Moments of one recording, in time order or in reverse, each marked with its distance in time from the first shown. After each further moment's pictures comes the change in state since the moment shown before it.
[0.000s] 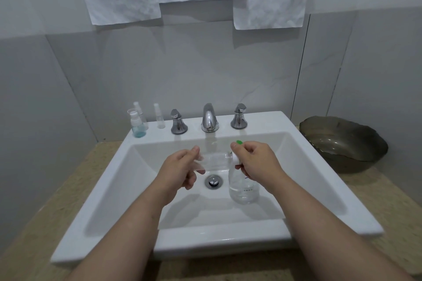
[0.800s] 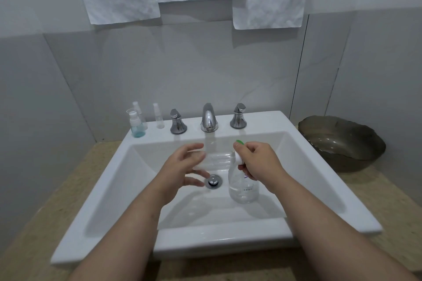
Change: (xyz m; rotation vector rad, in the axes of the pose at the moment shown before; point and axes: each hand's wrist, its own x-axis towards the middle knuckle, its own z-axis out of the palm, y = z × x) left_hand -0.008 0.006 -0.004 -0.107 -0.154 0.034; right_hand 0.001 -0.002 -0.002 0.009 0.017 0.061
